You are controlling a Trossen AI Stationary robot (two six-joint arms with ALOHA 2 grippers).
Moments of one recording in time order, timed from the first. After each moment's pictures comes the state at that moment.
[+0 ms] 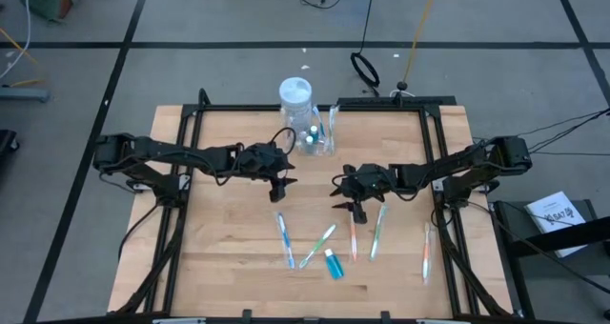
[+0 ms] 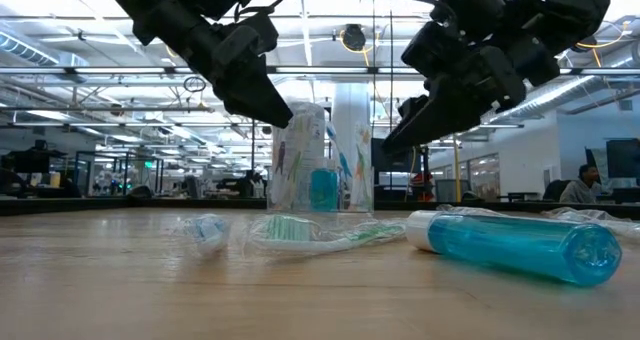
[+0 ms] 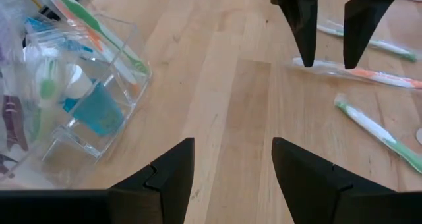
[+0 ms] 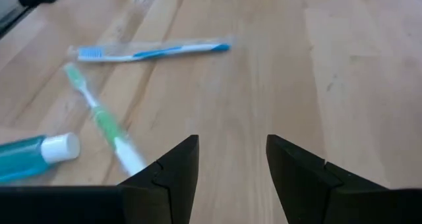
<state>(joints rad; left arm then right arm) 0.11 1.44 0.81 0.00 -0.03 -0.06 0.00 1.46 0.58 0.33 -0.15 -0.07</state>
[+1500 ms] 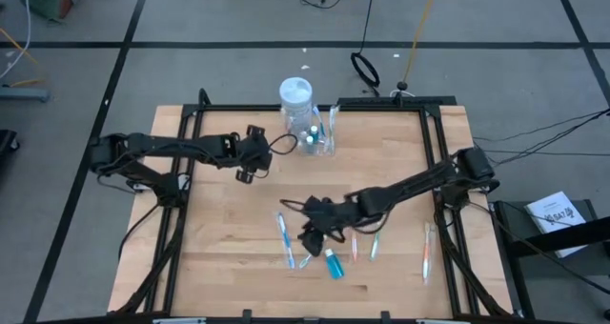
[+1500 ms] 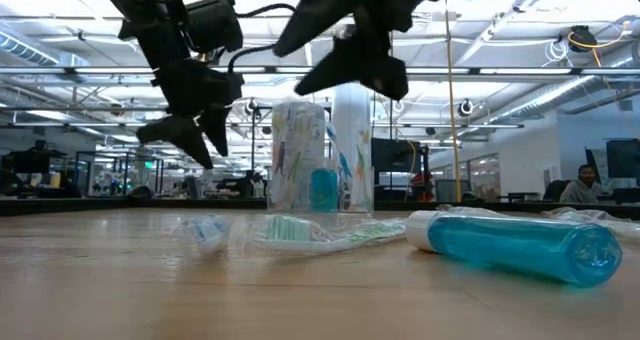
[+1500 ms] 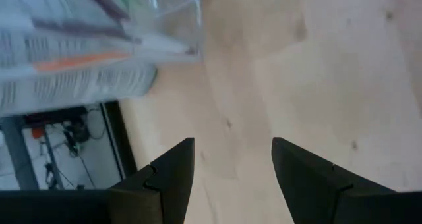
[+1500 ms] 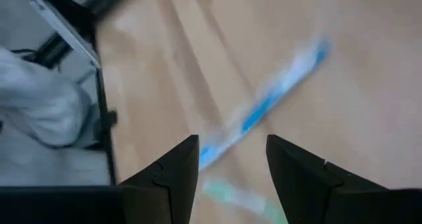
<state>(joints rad) 0.26 1.39 0.81 -0.46 -0.36 0.74 0.28 1.80 1.28 -0.21 0.05 0.80</state>
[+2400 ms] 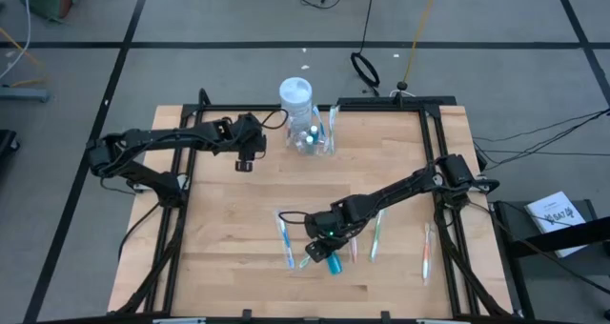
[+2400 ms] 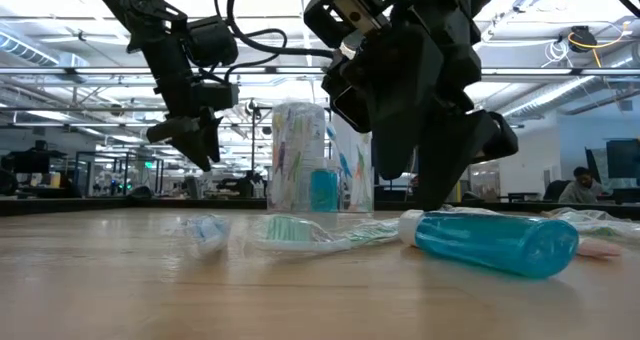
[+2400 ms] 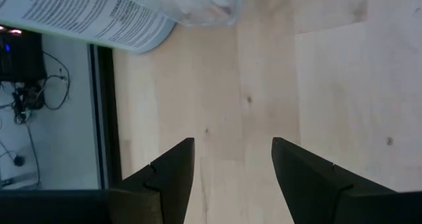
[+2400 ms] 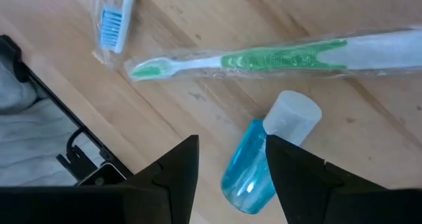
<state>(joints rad) 0.46 1.38 0.81 -0.46 -0.21 0.67 0.27 1.98 1.34 -0.49 -0.37 1.24</state>
